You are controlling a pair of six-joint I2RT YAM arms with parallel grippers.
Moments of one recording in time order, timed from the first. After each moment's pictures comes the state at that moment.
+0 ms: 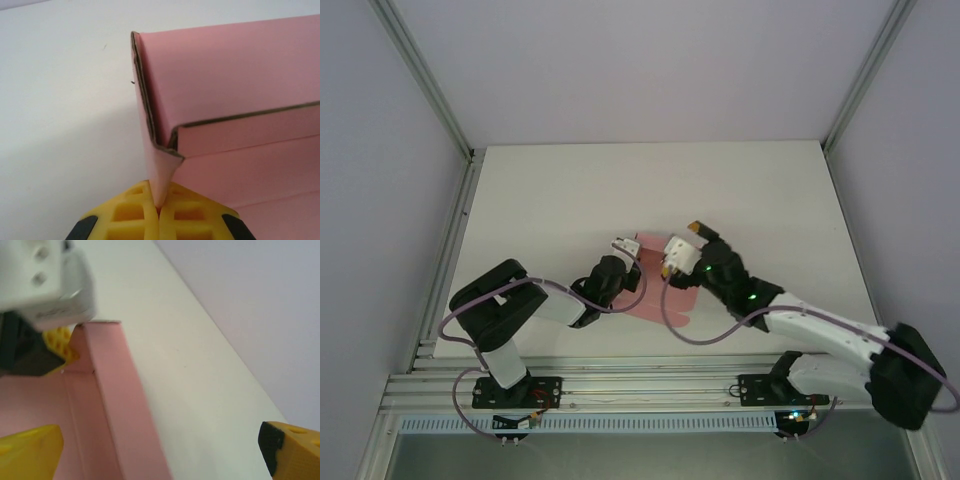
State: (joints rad) left arm -0.81 1.73 0.55 0.76 -0.32 -0.11; right arm 0.79 1.05 0.62 0.05 0.21 -0.53
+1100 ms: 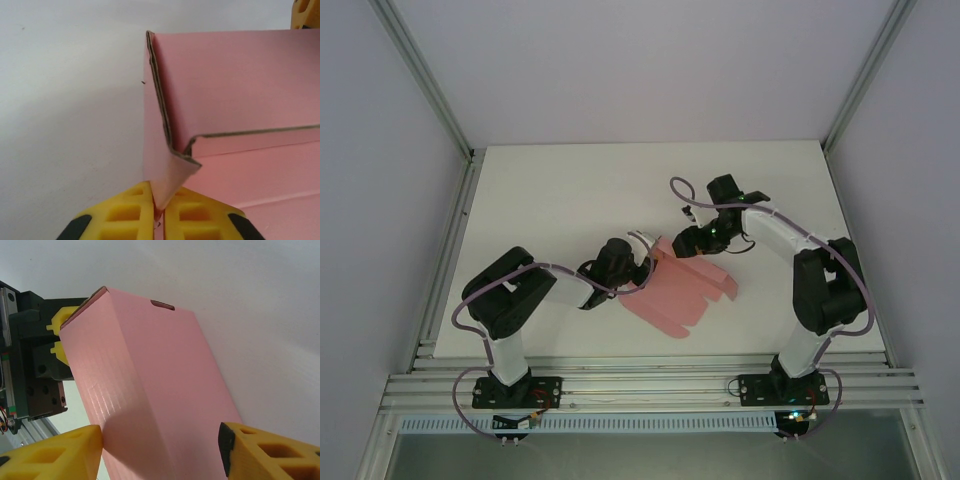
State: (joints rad) left arm -0.72 1.82 0.71 0.63 0.08 -0.08; right arm 0.38 1.73 1.25 -0.81 -0.57 -0.01
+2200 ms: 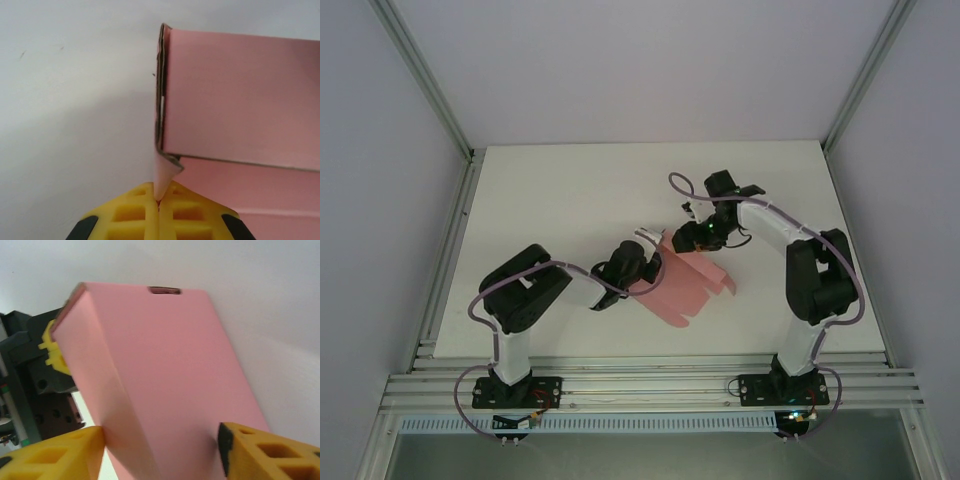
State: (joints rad) left arm -0.80 1.90 0.78 0.67 -0.15 -0.13; right arm 0.36 1.81 1.34 -0.85 -0.53 0.04
